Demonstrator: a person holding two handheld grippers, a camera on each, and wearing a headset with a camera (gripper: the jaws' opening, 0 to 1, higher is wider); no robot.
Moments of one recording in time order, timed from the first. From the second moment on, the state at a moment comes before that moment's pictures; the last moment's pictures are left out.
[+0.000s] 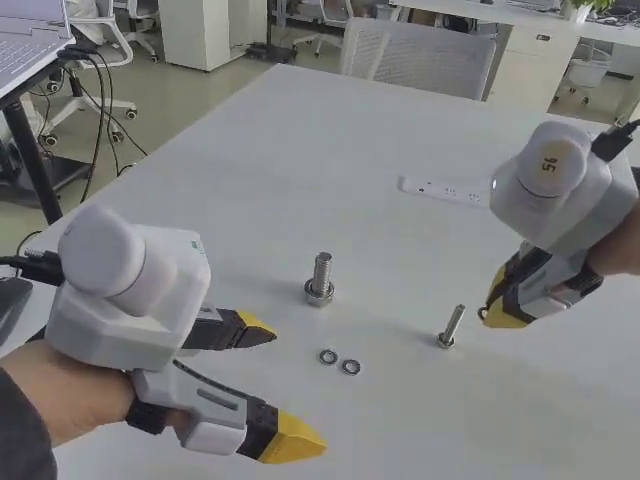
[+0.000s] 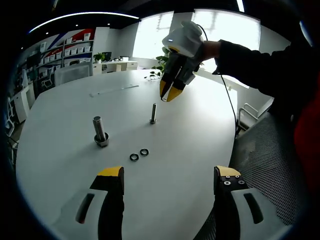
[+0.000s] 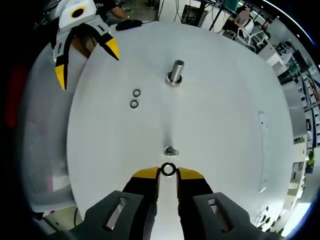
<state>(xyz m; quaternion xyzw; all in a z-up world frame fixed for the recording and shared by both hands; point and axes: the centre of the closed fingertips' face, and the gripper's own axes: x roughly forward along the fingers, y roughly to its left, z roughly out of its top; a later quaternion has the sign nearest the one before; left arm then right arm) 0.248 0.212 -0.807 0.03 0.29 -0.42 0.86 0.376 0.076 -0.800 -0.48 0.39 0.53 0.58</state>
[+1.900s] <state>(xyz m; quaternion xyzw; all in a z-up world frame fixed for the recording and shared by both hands) 0.249 0.219 -0.808 0.03 0.30 -0.41 0.86 0.387 0.096 -0.821 -0.49 0.40 0.55 0.55</state>
